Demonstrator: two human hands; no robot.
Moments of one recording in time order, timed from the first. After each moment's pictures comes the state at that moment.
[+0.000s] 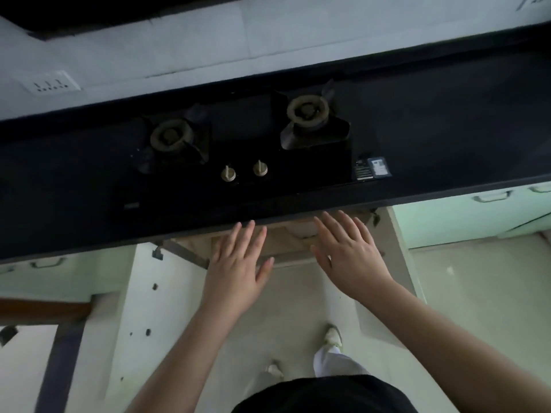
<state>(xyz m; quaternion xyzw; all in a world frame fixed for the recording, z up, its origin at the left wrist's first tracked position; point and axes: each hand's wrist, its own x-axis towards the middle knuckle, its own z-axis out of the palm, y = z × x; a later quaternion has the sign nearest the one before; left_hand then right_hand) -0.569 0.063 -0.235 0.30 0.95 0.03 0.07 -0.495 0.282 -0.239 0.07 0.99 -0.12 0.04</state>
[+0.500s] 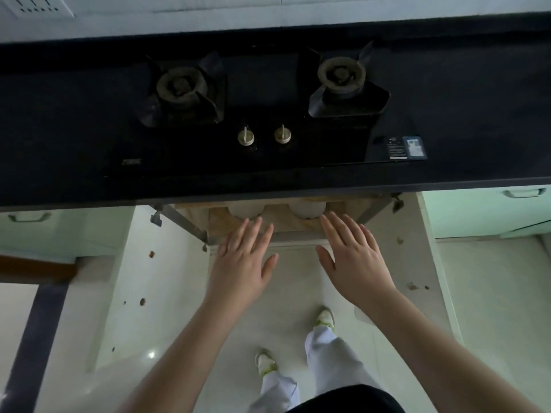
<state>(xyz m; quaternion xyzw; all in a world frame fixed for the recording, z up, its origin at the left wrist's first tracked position) -0.563 0.018 -0.296 0.29 0.95 0.05 0.11 -0.493 0.230 -0.291 0.07 0.99 -0.12 0.07</state>
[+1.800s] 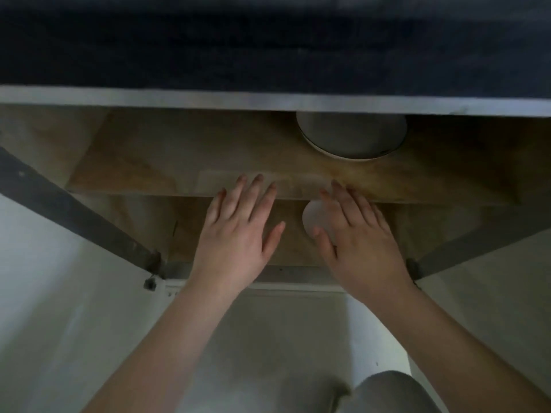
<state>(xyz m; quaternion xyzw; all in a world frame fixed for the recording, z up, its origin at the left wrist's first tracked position) -0.725 0.061 -0.664 0.27 0.96 0.04 -0.06 -0.659 0.246 -0.654 0.03 0.99 -0.08 -0.07</state>
